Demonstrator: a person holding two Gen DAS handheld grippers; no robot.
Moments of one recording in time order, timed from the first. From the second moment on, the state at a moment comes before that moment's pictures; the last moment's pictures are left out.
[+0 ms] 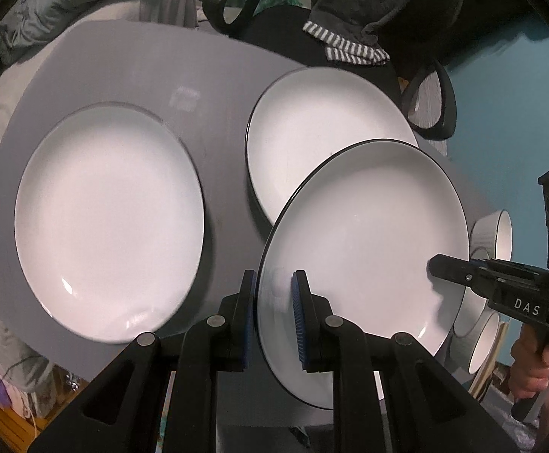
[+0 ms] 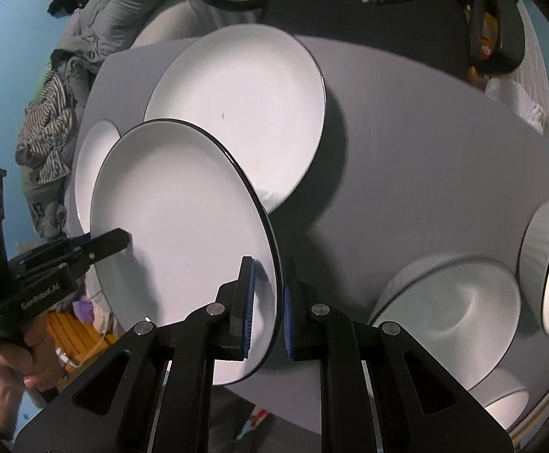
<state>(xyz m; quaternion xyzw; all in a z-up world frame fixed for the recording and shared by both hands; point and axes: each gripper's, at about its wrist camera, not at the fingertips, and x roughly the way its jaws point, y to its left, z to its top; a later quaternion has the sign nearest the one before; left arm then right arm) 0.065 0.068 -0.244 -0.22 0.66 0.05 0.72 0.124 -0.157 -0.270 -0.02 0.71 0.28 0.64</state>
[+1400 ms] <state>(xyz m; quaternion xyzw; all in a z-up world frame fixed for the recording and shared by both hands) 0.152 0.082 -0.282 -0.14 0.70 0.06 0.69 0.201 -0.125 -0.293 -0.01 0.74 0.23 0.63</state>
